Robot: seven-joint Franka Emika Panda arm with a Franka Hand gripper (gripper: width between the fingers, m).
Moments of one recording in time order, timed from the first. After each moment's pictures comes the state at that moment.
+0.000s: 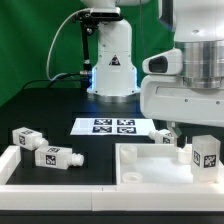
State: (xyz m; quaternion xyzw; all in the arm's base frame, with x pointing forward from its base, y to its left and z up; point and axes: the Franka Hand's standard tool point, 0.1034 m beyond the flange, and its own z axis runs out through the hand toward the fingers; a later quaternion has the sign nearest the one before) arm 0.639 0.108 0.075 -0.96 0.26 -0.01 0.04
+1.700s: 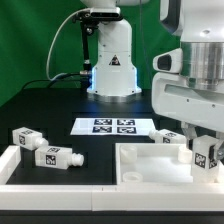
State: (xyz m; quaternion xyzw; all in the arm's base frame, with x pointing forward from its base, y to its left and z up) arm 0.642 0.109 0.071 -0.82 0.57 -0.02 0.03
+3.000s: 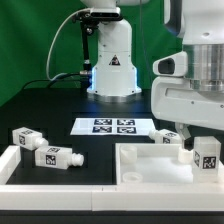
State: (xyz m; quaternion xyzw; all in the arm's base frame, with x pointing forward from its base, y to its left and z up) arm 0.639 0.119 0.070 -0.94 0.34 -0.03 0.04
